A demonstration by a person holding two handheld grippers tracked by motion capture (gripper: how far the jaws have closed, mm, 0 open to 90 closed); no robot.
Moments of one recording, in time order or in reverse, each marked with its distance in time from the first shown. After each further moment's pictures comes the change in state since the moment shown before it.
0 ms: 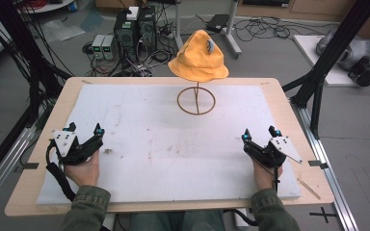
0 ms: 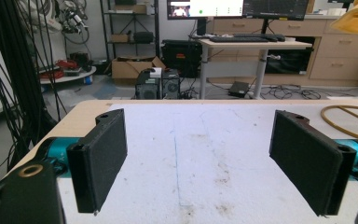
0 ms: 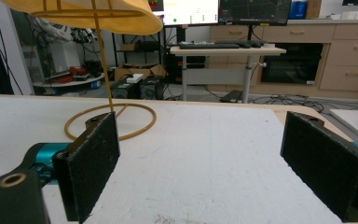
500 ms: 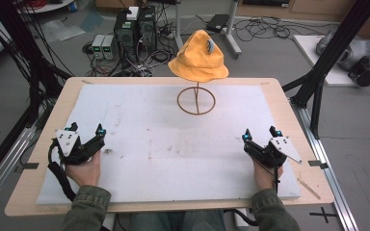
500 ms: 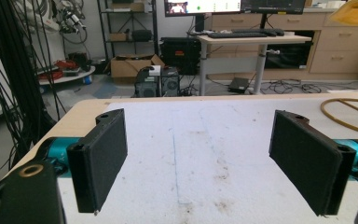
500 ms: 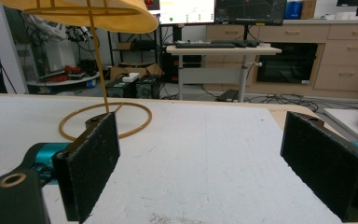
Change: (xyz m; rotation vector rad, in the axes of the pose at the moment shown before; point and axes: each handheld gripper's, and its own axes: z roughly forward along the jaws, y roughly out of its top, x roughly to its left) left arm -0.003 -0.001 0.002 0.014 -0.008 0.029; right arm -0.001 -0.001 0.000 0.004 -0.018 -0.009
